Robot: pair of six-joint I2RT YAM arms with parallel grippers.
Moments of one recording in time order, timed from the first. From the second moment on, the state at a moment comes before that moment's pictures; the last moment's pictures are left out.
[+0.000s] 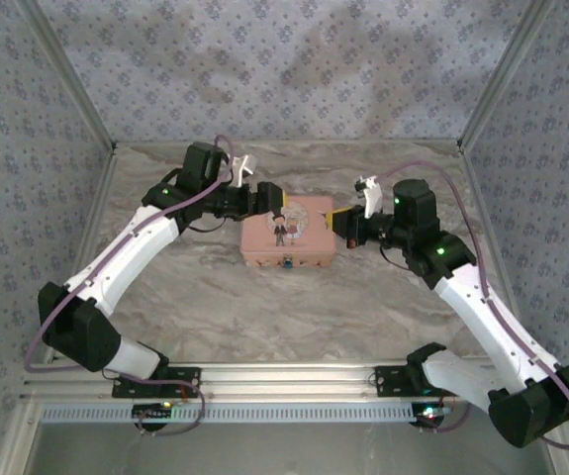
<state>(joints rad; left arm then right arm) -0.51 1.45 1.37 -0.57 0.62 -0.64 0.45 1.03 1.03 -0.42 -0.45 0.25</state>
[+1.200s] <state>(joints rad) -0.55 1.52 1.40 -0.23 0.66 -1.22 0.95 1.13 0.98 0.11 0.52 -0.62</state>
